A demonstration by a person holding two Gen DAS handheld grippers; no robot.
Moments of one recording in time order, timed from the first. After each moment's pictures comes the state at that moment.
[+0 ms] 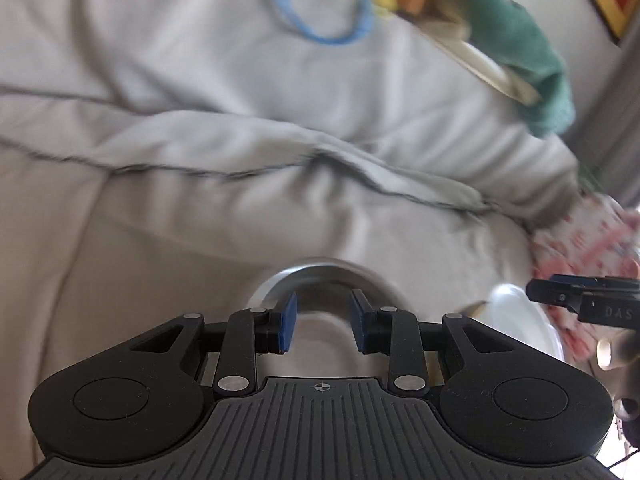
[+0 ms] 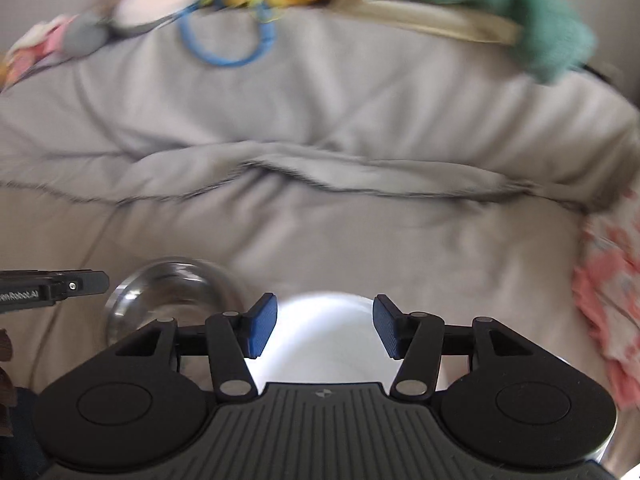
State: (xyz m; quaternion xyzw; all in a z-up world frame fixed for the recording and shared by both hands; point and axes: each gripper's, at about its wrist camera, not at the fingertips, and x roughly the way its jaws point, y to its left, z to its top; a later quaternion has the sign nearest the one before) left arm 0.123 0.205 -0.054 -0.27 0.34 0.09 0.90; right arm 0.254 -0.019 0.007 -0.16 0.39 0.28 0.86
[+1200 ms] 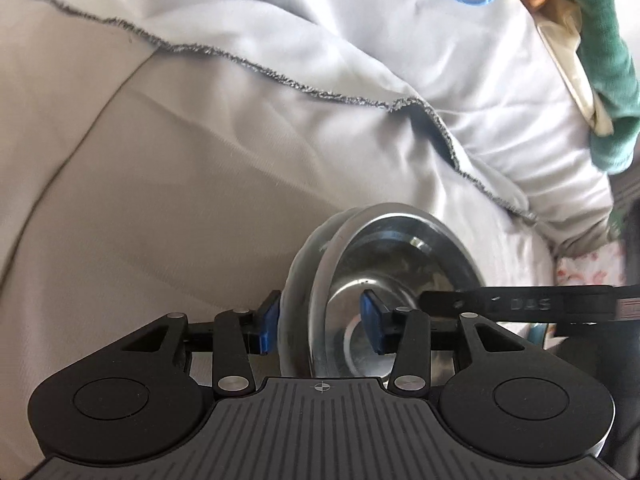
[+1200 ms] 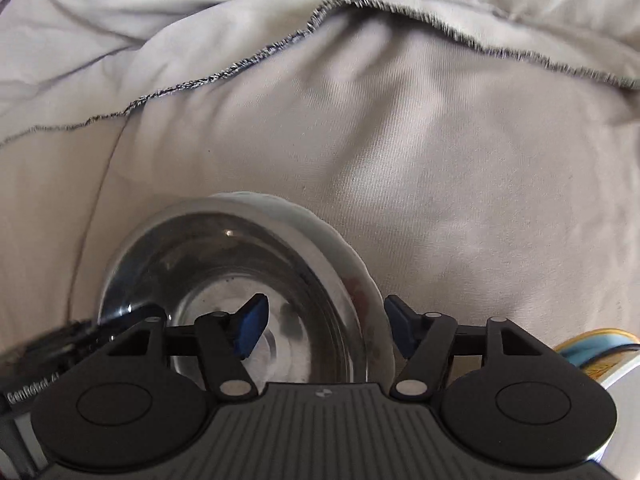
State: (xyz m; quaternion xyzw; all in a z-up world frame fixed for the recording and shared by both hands) left arm 0.138 0.258 -0.148 -0.38 0.38 0.10 0.84; right arm 0.294 0.113 -0.116 -0.15 0.57 0.28 0.75
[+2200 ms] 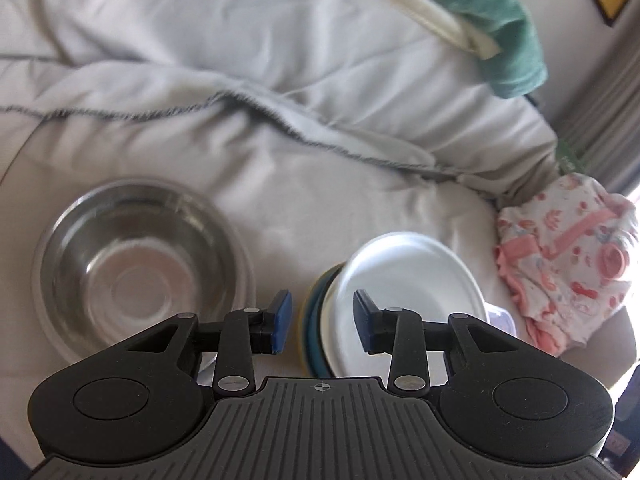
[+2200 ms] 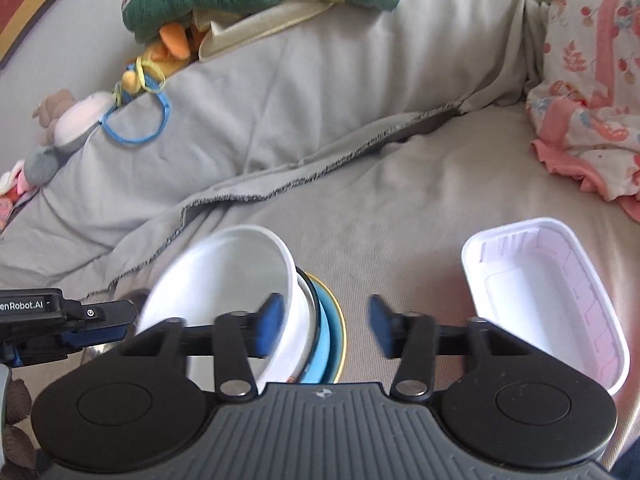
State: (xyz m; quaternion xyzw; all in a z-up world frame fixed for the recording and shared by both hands) left arm 0.177 0.079 -0.058 -0.30 0.36 0.07 0.88; right arm 0.242 -0.182 -0.064 0.08 0.37 0.23 0.90
